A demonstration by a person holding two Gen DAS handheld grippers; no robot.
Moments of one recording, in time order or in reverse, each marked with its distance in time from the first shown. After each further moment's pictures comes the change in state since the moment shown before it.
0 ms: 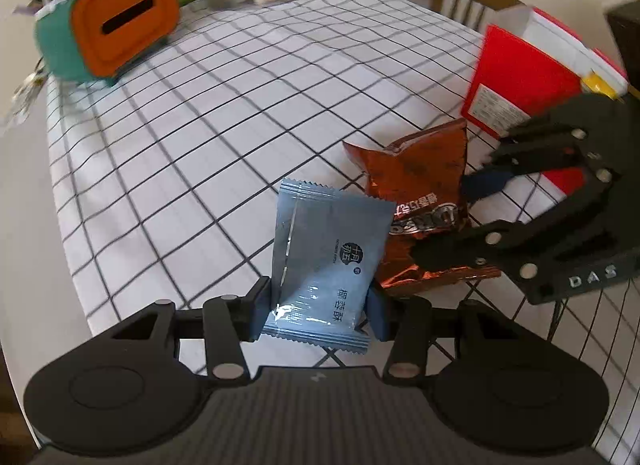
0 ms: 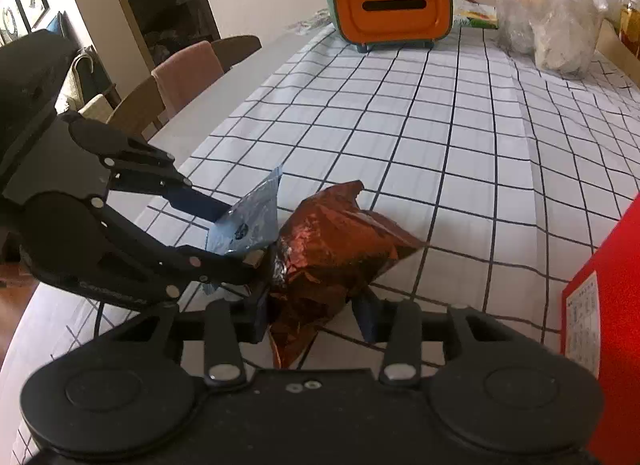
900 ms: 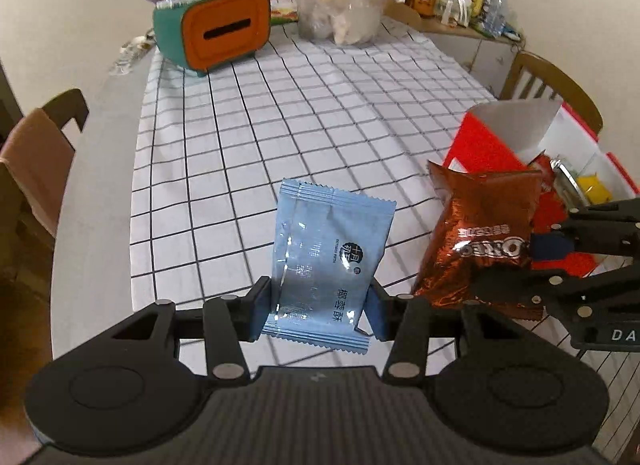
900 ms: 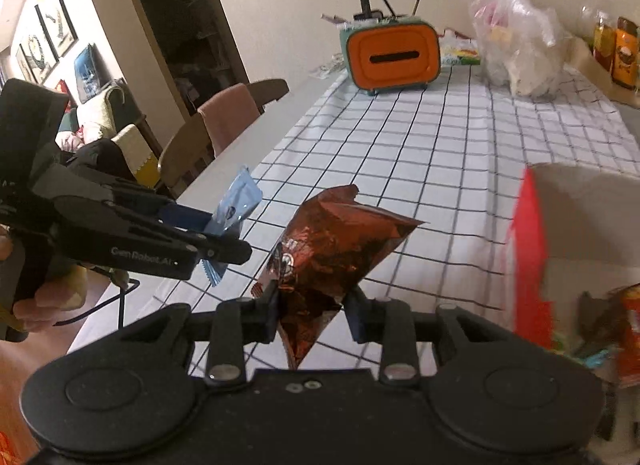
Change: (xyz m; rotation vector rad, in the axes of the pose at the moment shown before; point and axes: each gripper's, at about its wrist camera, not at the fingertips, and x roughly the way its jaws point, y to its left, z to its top) left arm -0.103 -0.092 -0.006 -0.333 -0.079 0.179; right arm -0.133 -0.003 -0.037 0.008 -0.091 0.079
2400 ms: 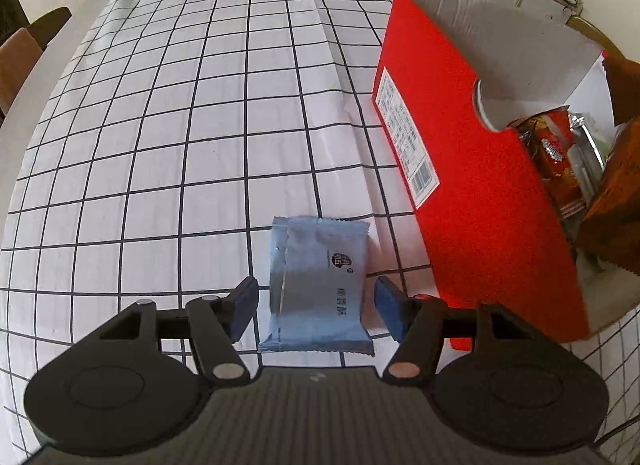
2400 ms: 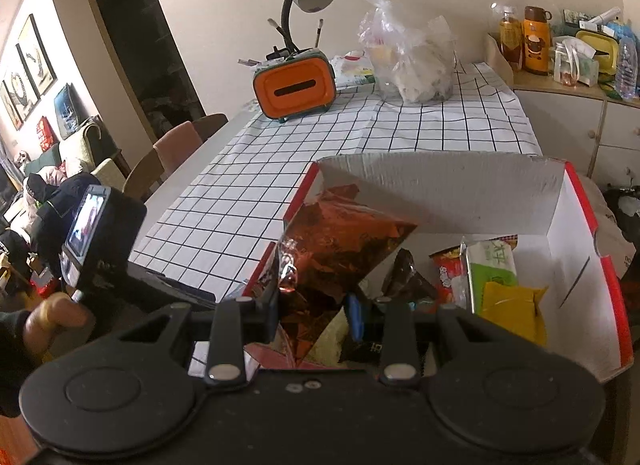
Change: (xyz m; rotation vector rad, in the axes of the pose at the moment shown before) left arm 0.107 -0.139 -0.010 -0.165 0.207 0.107; right arm -0.111 -0.133 -0.043 0.082 -0.065 -0.047
